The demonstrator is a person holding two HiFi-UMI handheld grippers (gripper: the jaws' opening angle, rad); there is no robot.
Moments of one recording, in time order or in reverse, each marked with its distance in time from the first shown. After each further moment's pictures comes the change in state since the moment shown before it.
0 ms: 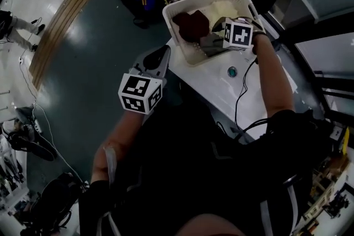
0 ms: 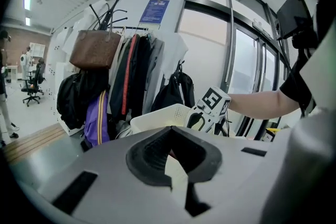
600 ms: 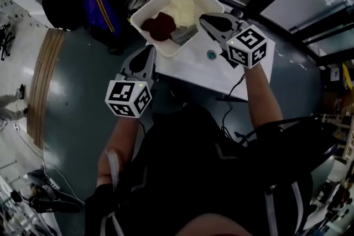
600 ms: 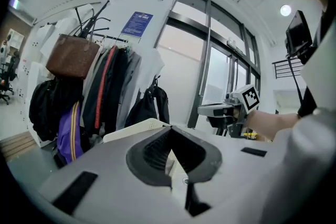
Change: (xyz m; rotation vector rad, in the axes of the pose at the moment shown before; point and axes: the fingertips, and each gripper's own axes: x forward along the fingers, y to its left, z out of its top) left arm -0.047 -0.051 0.038 0.056 -0.143 -0.279; right arm -0.210 0.078 0.055 0.747 -0.844 -0.791
